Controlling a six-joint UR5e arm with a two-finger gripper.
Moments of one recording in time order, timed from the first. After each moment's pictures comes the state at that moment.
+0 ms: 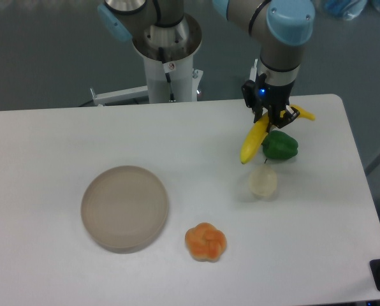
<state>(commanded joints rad) 2.51 -1.68 -1.73 -1.23 1.57 1.46</state>
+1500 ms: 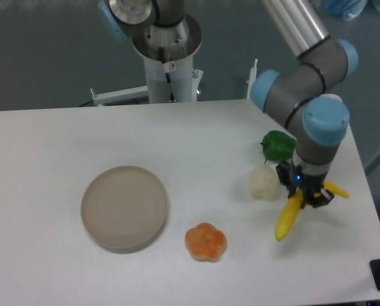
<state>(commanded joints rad) 2.45 -2.18 -1.44 -0.98 1.58 1.45</state>
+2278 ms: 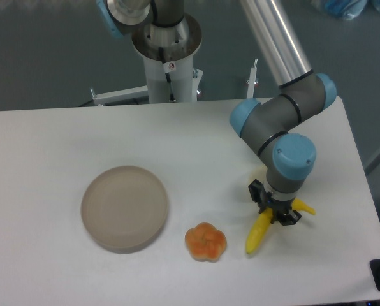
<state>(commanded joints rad) 2.38 -2.18 -1.51 -0.98 1.57 1.35</state>
